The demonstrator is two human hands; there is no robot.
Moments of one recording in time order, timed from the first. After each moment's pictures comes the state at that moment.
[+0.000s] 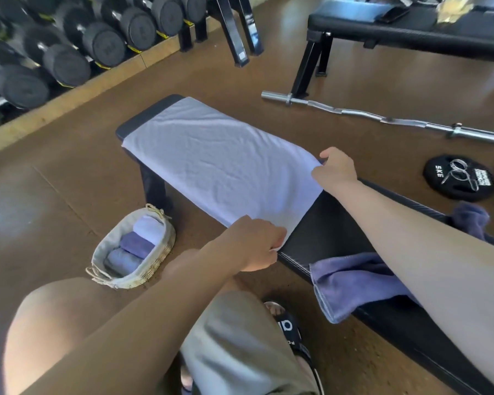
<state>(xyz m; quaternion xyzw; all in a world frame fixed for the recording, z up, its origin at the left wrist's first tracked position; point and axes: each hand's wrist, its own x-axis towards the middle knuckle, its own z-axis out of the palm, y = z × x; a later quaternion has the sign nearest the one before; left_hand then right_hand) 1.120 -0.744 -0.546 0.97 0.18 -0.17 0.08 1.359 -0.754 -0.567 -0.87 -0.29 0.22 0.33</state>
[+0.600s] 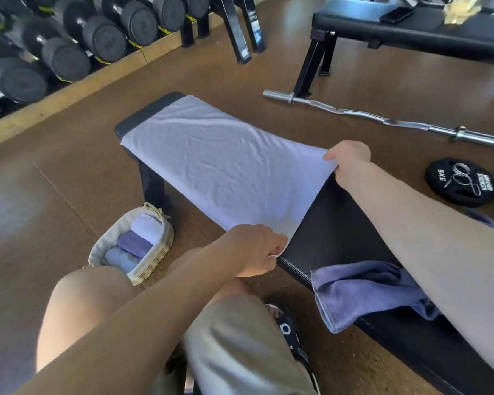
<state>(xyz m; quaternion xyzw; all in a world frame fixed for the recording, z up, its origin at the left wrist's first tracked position) 1.117 -0.733 -0.563 0.96 0.17 -0.16 0.12 1.384 -0.731 -0.548 -0.74 -0.01 0.31 0.59</state>
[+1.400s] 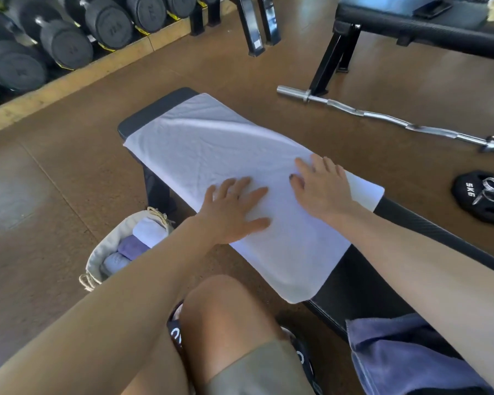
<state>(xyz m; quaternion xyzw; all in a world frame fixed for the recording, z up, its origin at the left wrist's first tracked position) 1.114 -0.595 -0.585 0.92 0.35 -0.15 0.11 1.337 -0.666 -0.625 -0.83 -0.55 -0.03 0.07</state>
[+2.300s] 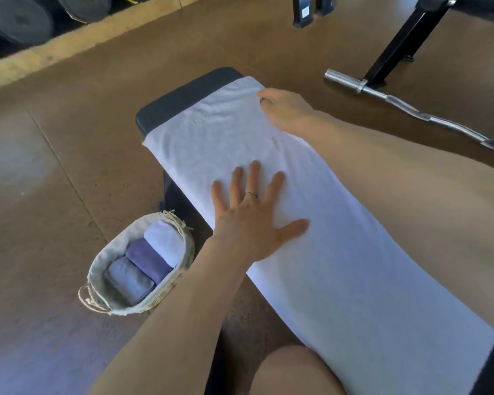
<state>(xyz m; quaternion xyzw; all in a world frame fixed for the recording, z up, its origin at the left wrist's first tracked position) 1.111 -0.499 -0.606 0.87 0.47 -0.09 0.13 1.297 -0.348 -0.596 -0.75 -0.60 0.21 0.19</state>
